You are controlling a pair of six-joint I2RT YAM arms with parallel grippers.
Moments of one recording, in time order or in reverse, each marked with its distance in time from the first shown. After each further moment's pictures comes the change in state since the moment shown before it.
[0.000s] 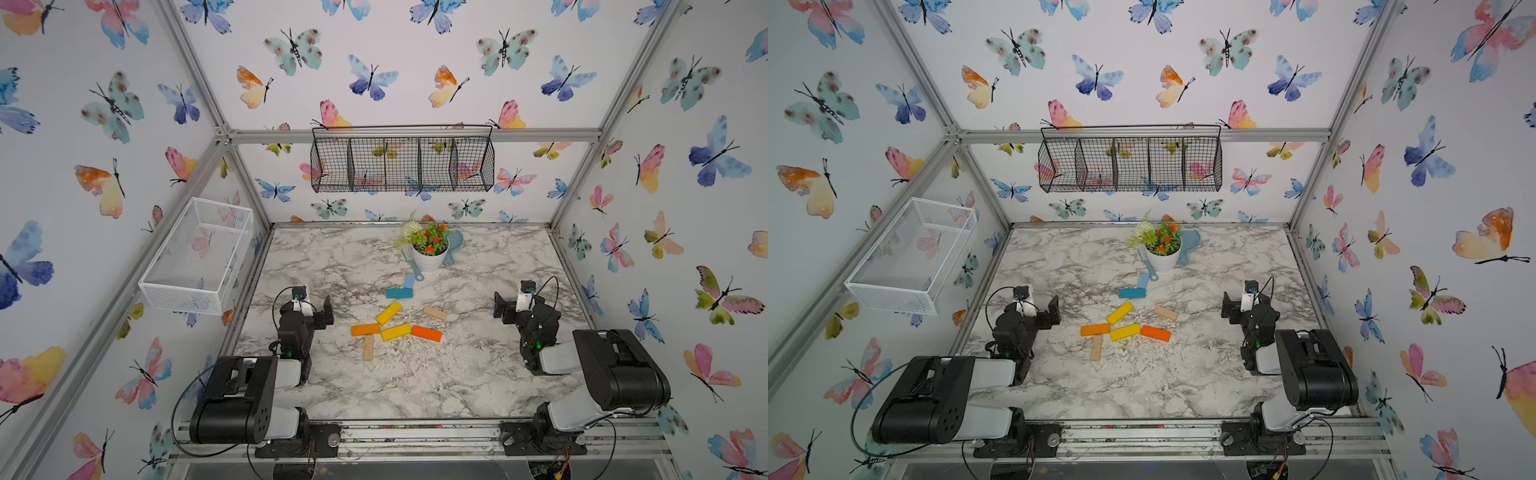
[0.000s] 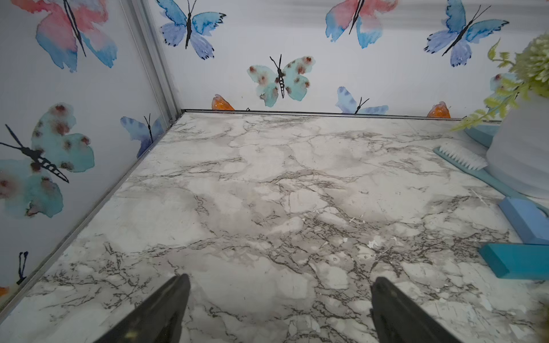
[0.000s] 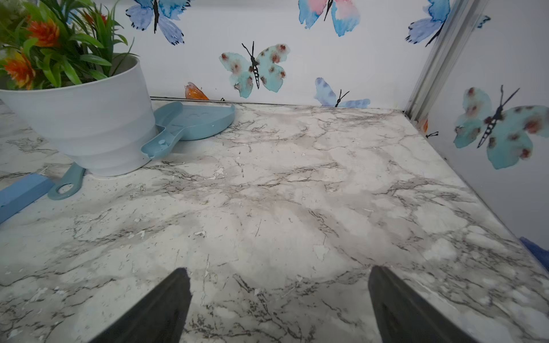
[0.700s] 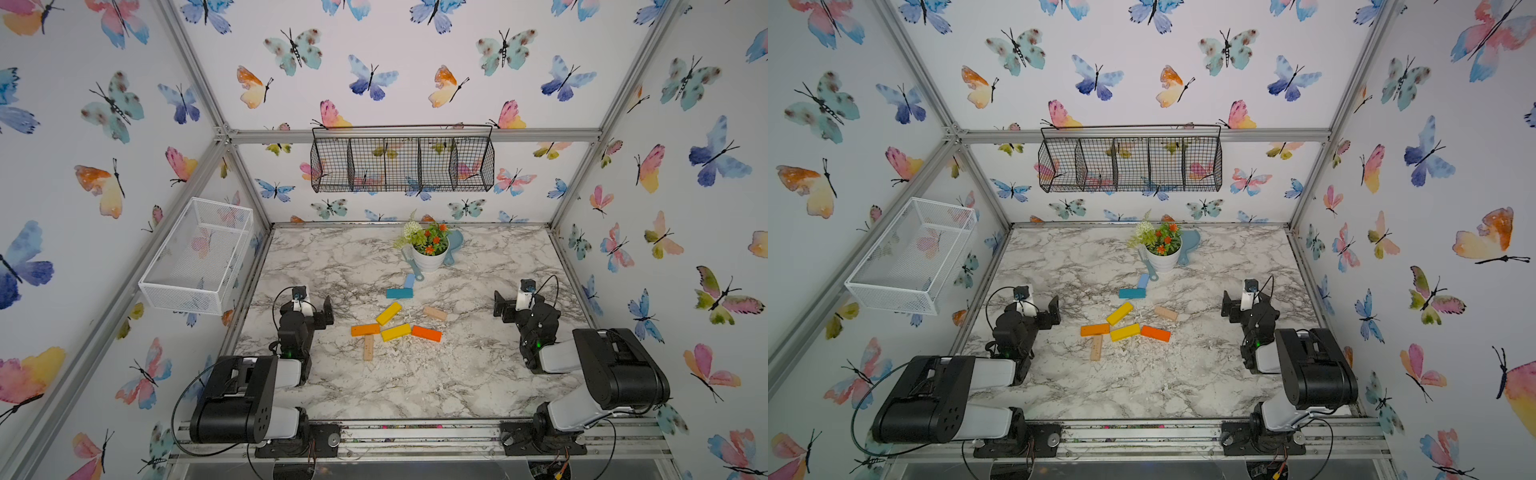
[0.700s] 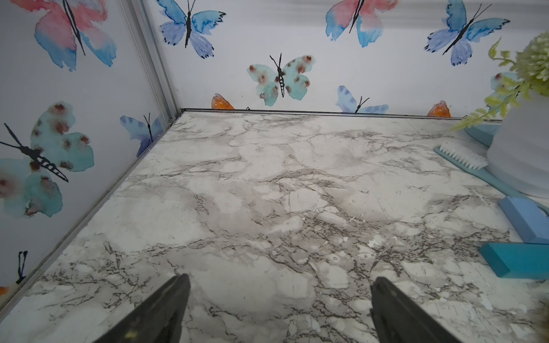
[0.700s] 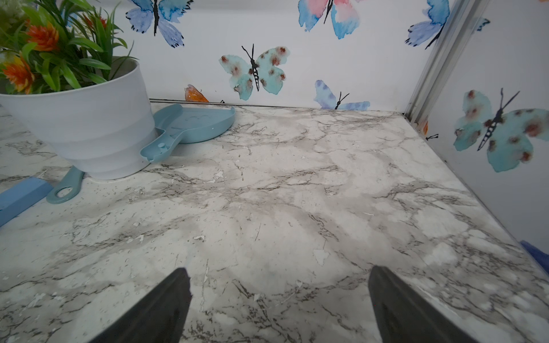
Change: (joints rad) left arm 0.002 0.003 0.000 0.000 0.001 0.000; right arm 0.000 0.006 0.011 0.000 0.000 0.000
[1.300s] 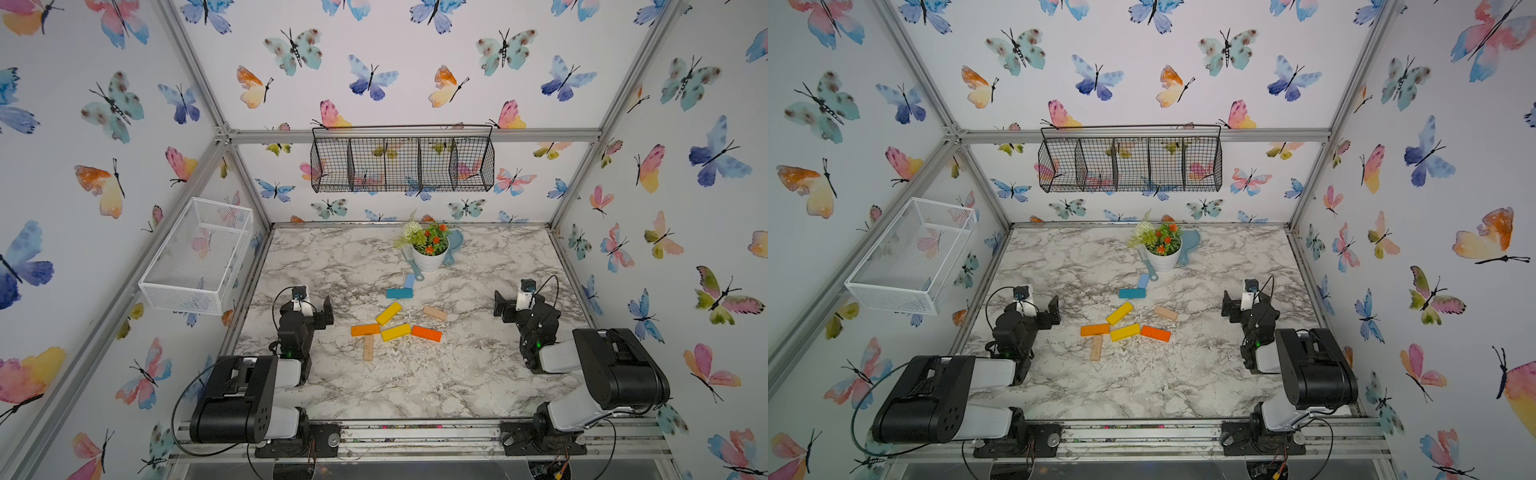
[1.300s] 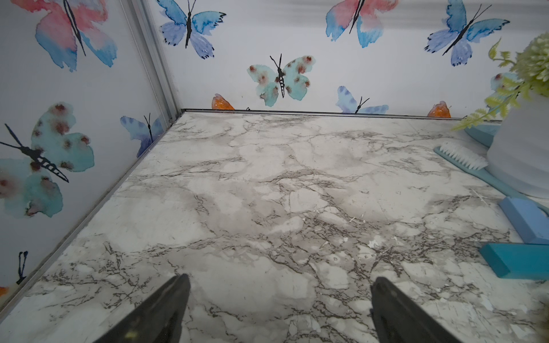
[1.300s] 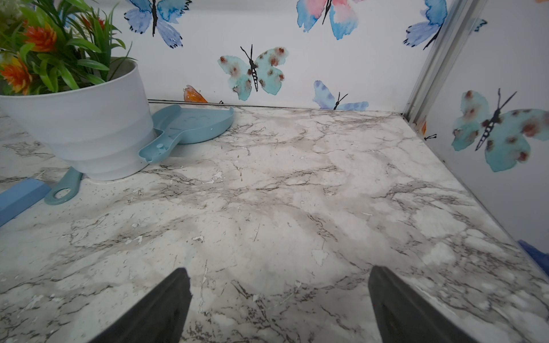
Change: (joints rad) left arm 0.004 -0.001 0.000 0.001 0.001 0.001; right arm 0.000 -0.005 0.000 0.001 0.010 0.001
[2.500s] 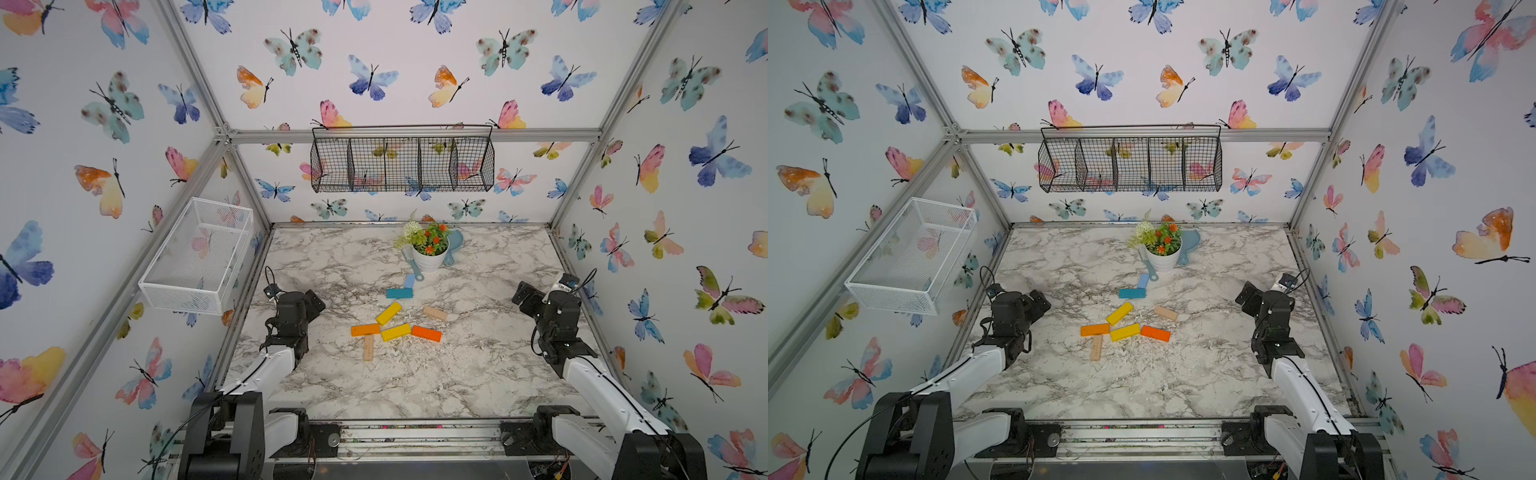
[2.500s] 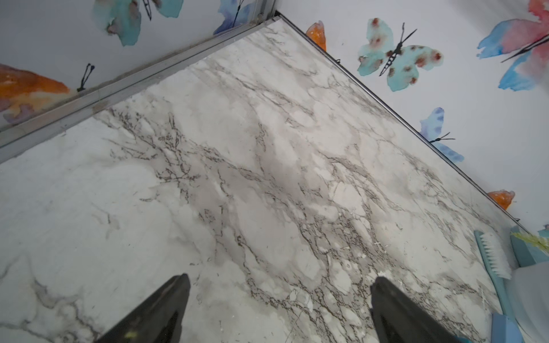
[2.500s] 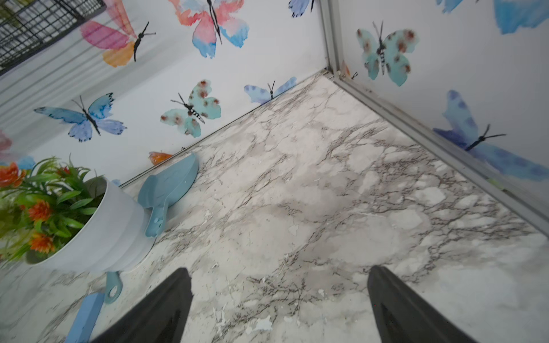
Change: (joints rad) left arm 0.012 -0.202 0.248 -0.793 -0.190 -0.623; right arm -0.006 -0.578 0.163 -0.903 0.169 0.492
